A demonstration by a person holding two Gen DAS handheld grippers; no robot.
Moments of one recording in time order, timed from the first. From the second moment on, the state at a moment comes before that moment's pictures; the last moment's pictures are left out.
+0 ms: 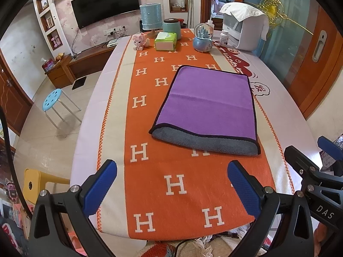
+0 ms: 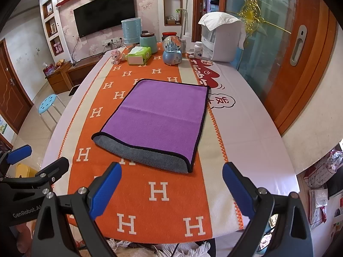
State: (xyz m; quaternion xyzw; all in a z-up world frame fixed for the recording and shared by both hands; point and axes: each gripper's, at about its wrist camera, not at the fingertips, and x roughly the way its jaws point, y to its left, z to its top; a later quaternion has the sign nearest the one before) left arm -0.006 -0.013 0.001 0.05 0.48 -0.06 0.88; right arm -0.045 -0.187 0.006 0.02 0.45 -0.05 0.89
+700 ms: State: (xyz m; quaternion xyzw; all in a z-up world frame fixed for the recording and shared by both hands) left arm 0.014 0.000 0.012 0.05 0.43 -0.09 0.90; right arm -0.038 -0.195 0.014 0.02 0.43 -0.06 0.90
